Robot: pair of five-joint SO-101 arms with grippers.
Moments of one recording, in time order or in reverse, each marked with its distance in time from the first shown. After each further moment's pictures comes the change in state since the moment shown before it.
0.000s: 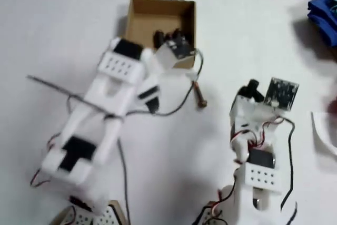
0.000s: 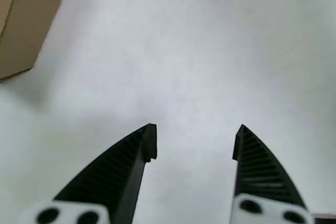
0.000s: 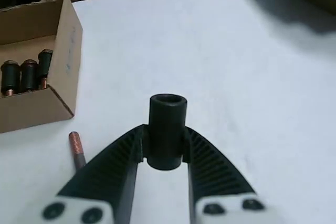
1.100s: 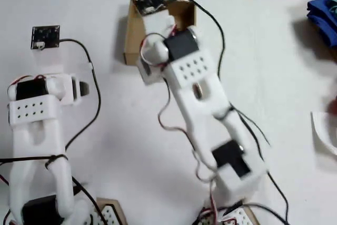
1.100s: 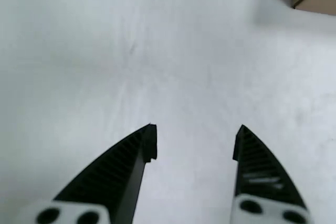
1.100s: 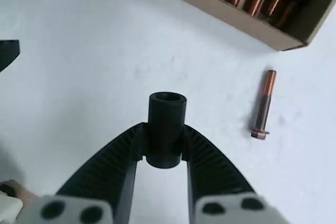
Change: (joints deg) left arm -36.5 -38.1 43.1 -26.1 31.4; right arm -41.6 66.4 -109.7 86.0 0.8
